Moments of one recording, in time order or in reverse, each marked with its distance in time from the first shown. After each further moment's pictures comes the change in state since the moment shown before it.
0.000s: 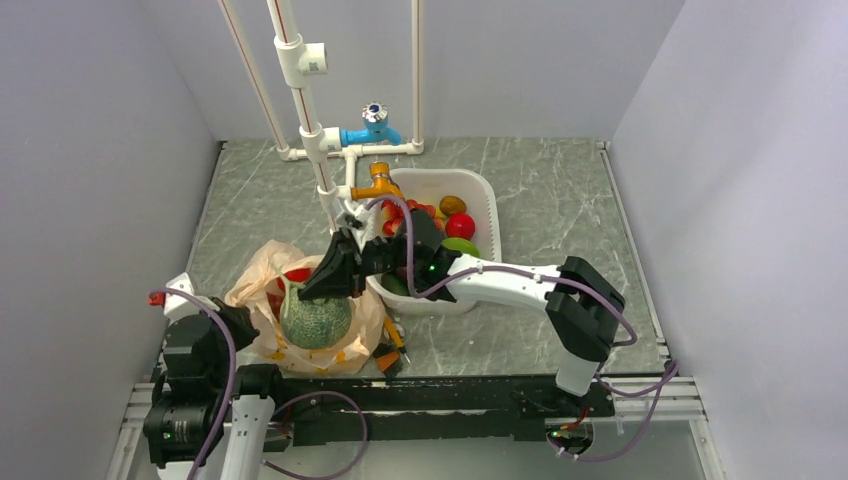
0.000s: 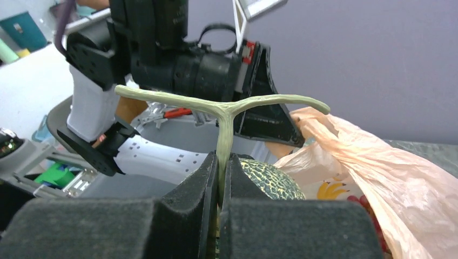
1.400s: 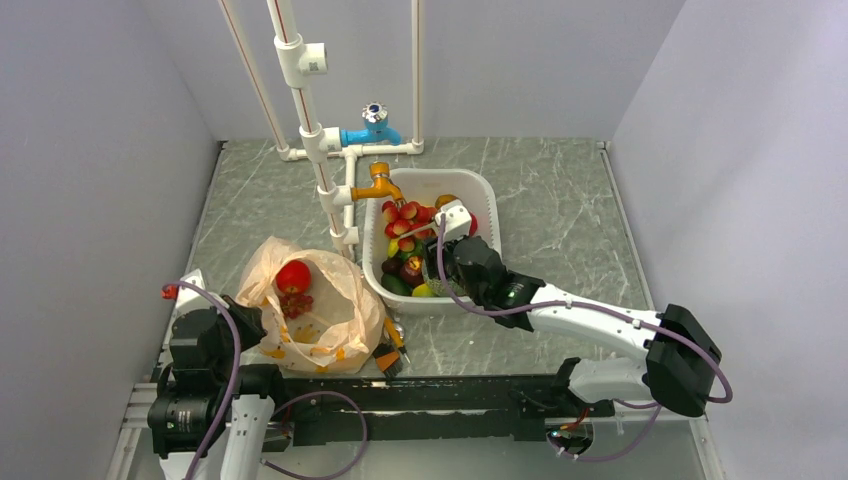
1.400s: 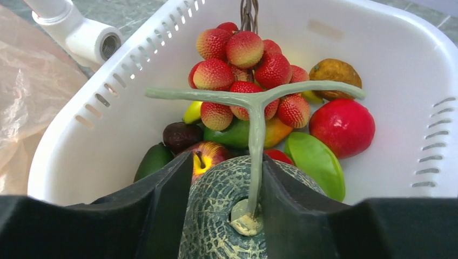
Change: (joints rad) left arm -0.013 0.011 -0.059 0.007 0.090 -0.011; right arm -0.117 -0.524 -0.493 -0.657 1.277 -0.335
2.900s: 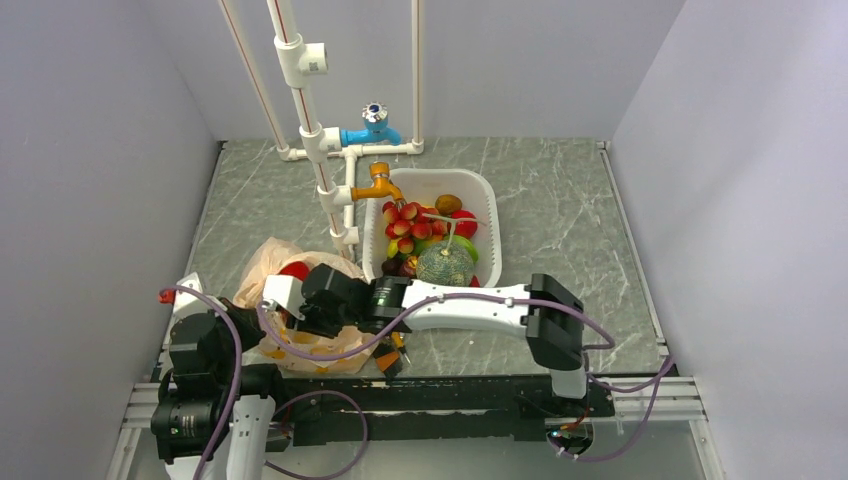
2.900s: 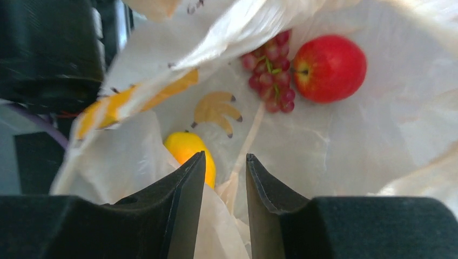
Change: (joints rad) left arm 0.051 -0.028 -0.005 0.001 0.010 0.015; right arm 0.388 0.660 0.859 -0.494 -0.408 -0.322
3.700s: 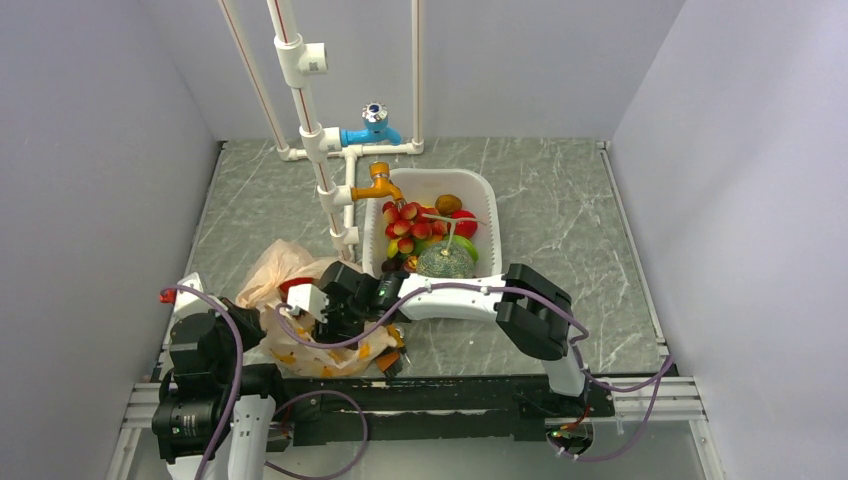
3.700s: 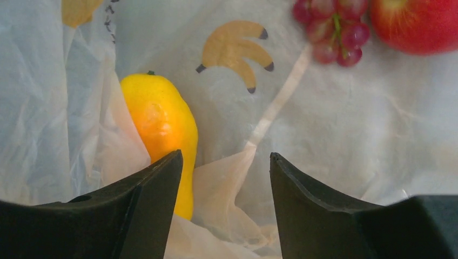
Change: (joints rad) left arm 0.013 0.000 -0.003 0.000 0.019 0.011; right arm -0.097 0.100 -0.119 -0.022 -0.198 -0.074
